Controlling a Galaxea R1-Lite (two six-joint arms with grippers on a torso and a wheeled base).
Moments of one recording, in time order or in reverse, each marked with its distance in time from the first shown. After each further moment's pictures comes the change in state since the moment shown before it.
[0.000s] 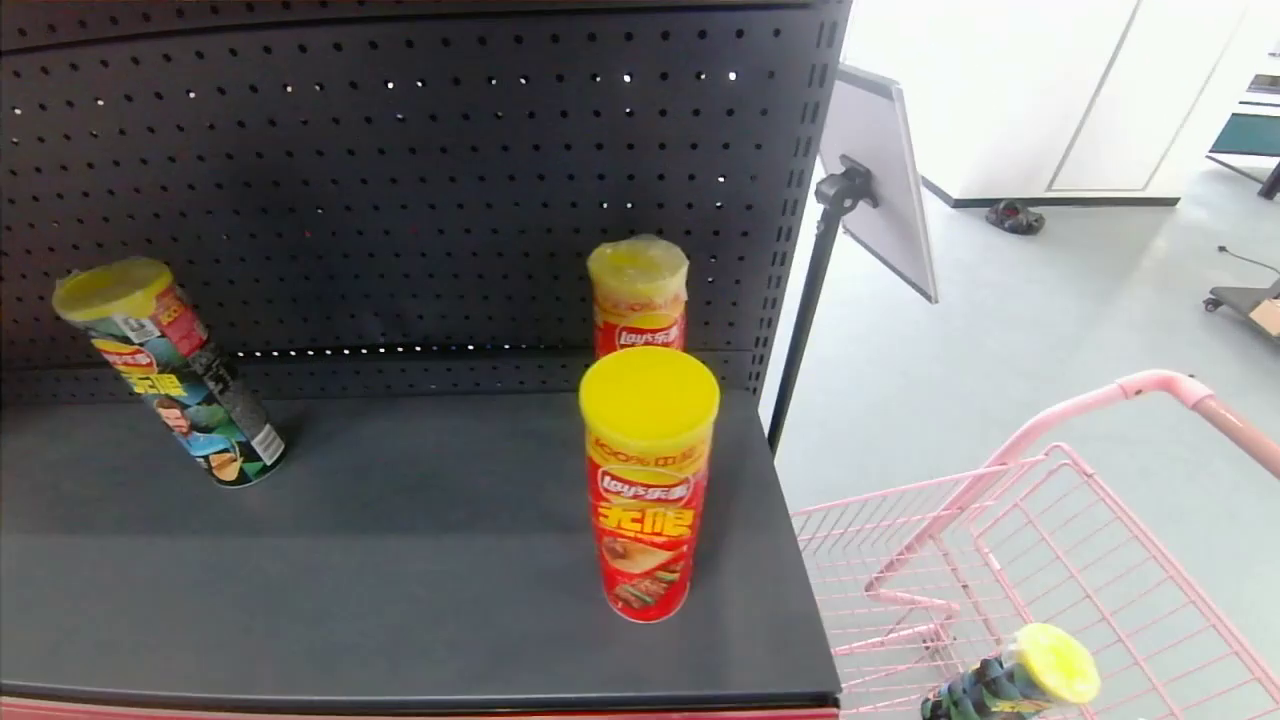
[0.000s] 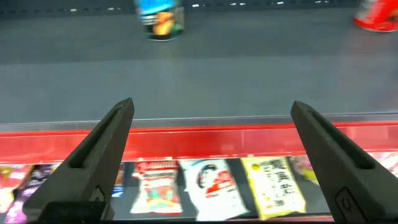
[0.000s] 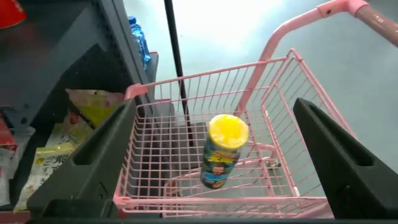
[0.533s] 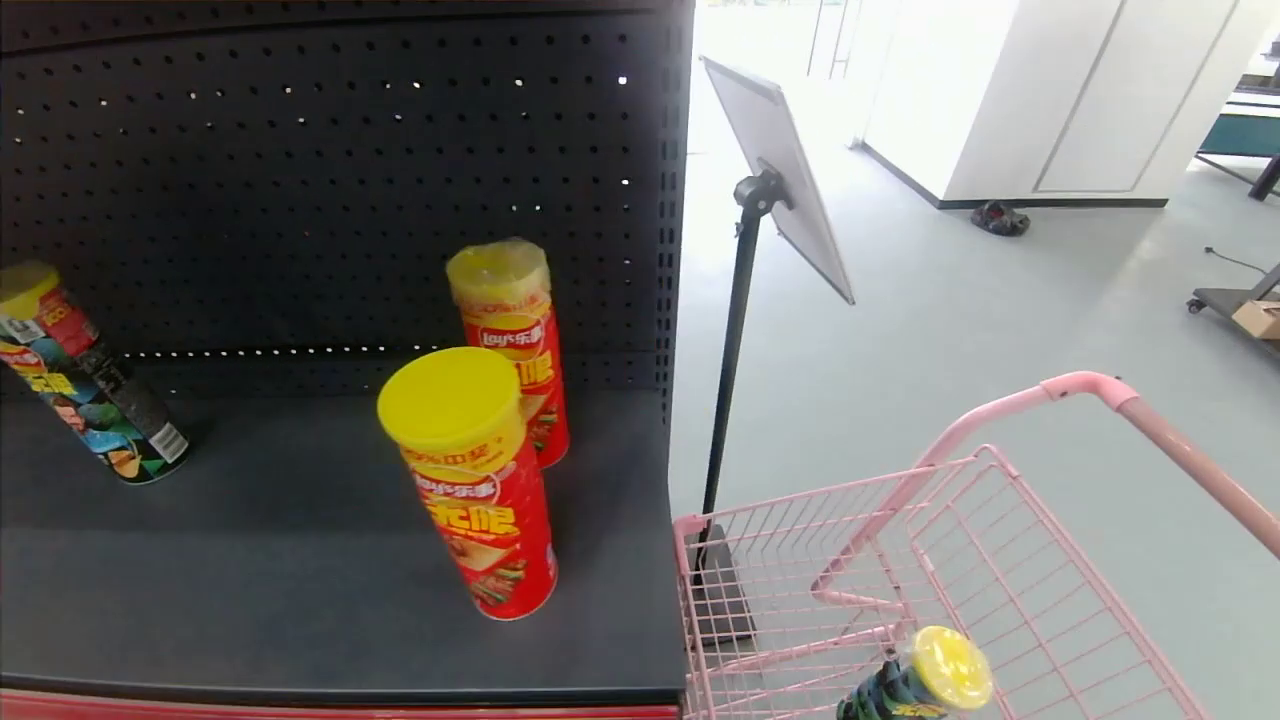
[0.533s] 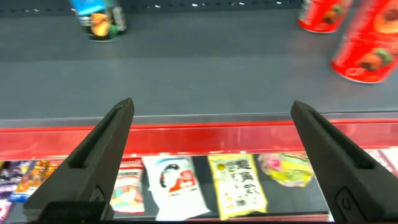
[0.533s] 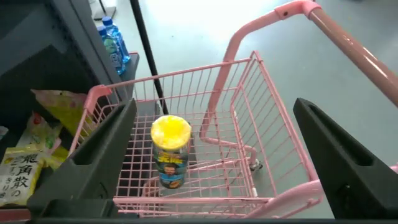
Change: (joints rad) left arm 0.000 0.000 0.000 0.000 0.000 -0.001; right arm 0.001 0.000 0.000 0.000 0.000 -0.002
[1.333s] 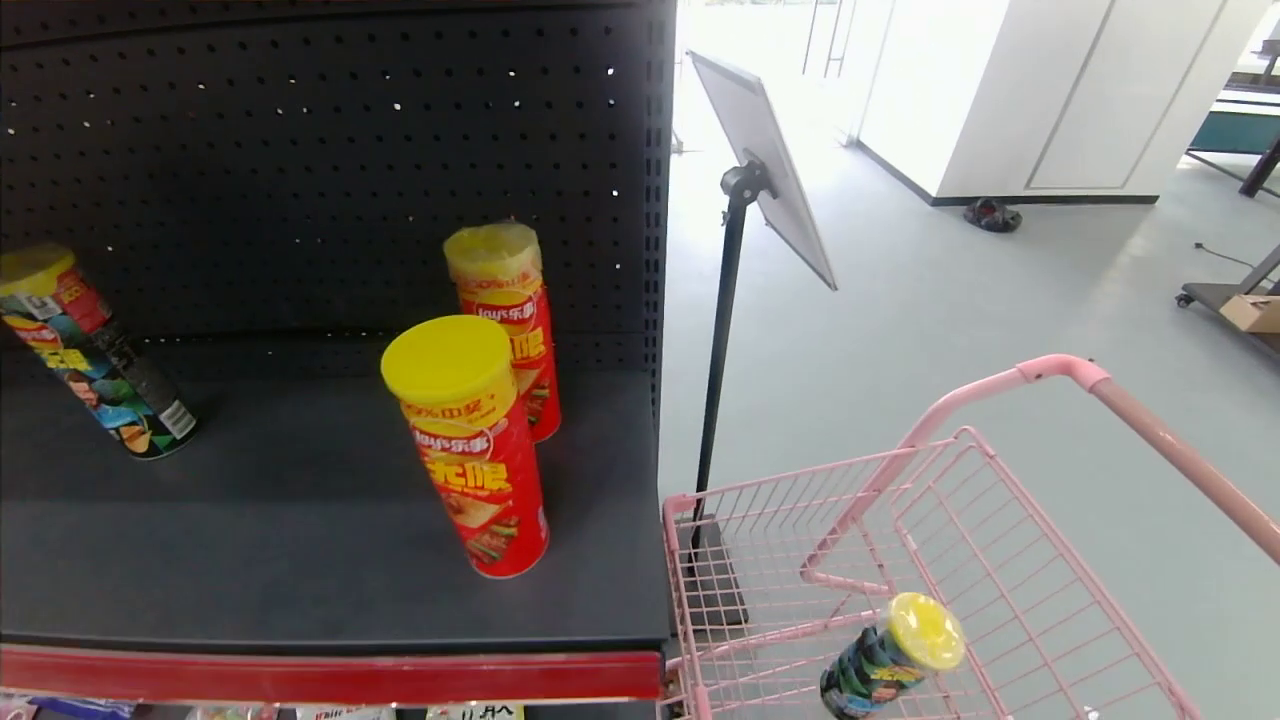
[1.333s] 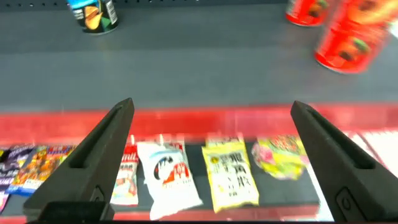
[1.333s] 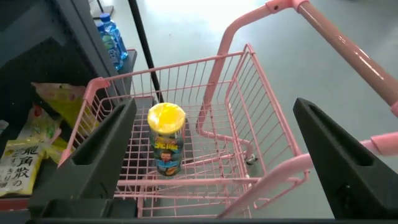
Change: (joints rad) left arm 0.000 0.000 0.000 0.000 0.000 0.000; right arm 0.000 0.000 0.000 0.000 0.000 0.000
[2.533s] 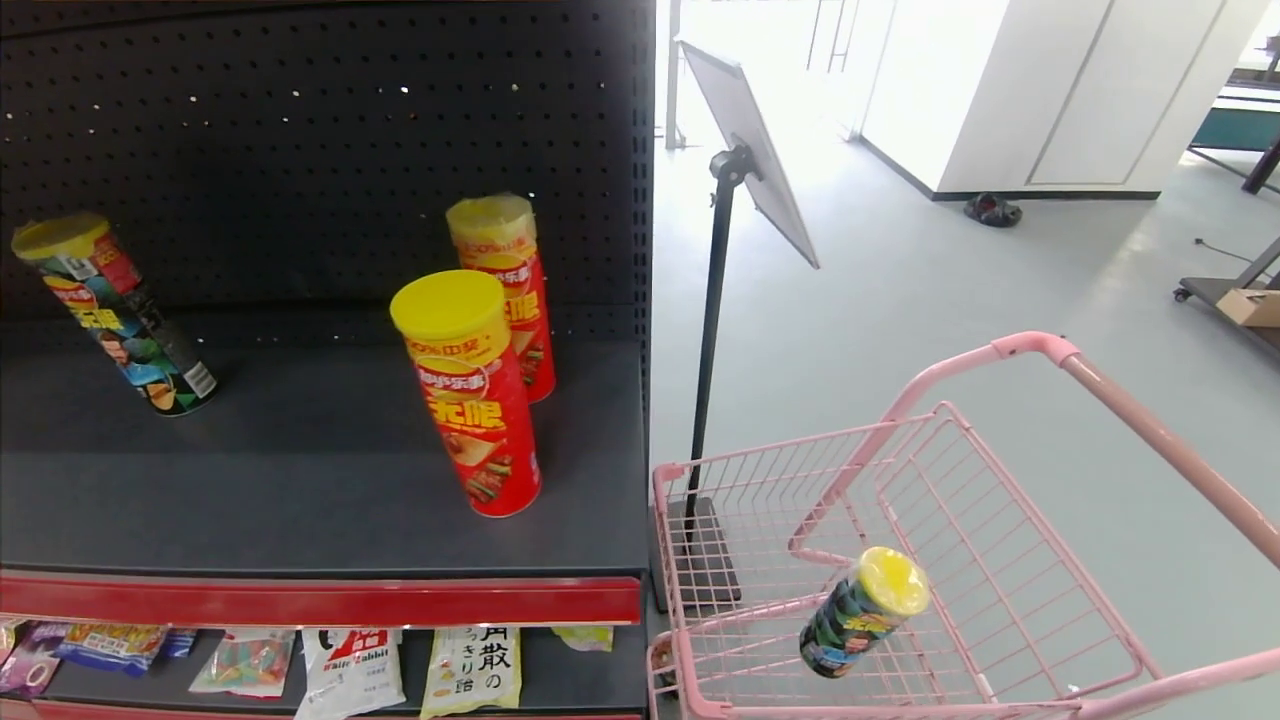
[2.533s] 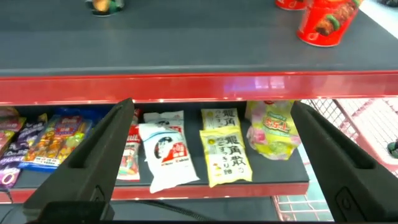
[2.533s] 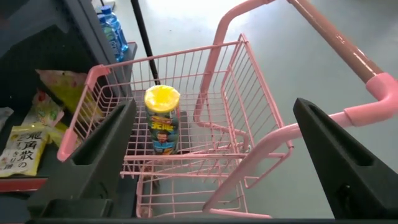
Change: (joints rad) left arm 0.000 0.000 0.000 0.000 0.000 0.000; right arm 0.000 0.000 0.000 0.001 0.000 0.000
